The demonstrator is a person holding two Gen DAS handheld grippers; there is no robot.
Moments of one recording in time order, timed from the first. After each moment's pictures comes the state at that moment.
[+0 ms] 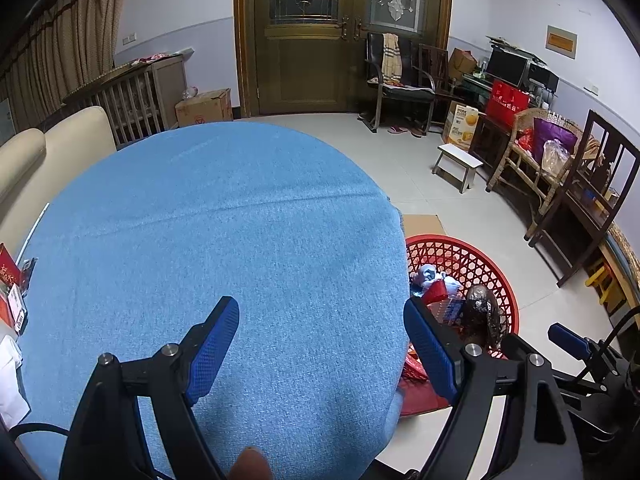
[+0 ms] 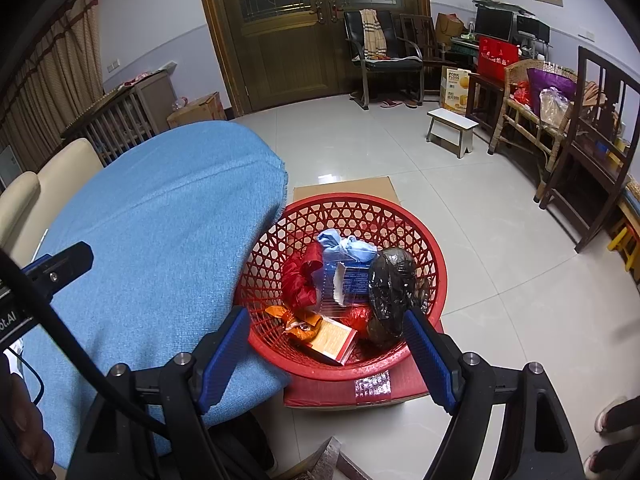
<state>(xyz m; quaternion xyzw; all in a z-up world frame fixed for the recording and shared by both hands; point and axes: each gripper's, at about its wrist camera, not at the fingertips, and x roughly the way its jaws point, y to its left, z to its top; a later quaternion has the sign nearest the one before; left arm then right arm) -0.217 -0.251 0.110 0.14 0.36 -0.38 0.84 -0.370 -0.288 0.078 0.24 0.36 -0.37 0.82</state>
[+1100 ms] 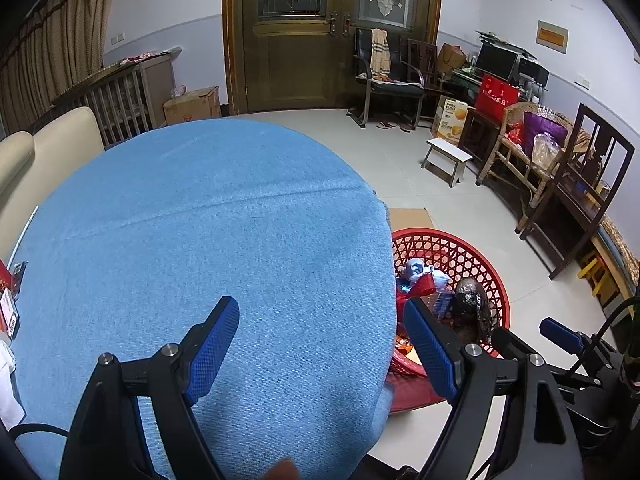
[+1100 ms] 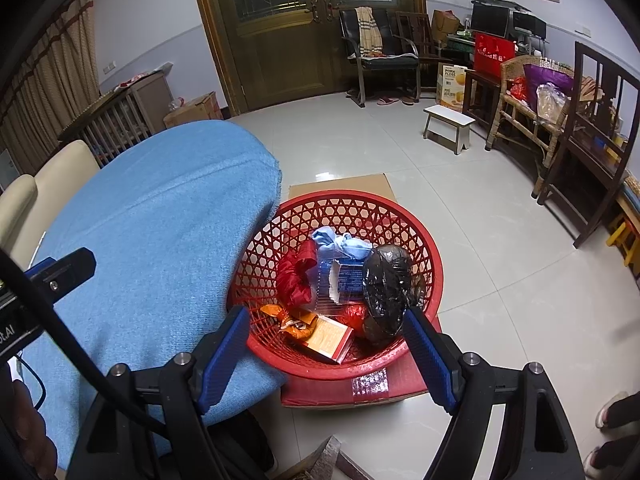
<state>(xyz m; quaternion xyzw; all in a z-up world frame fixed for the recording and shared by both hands) -0.223 -0.255 0.108 0.15 0.37 -0.39 0.83 -0.373 -0.291 0.075 0.24 0.37 -0.37 0.82</state>
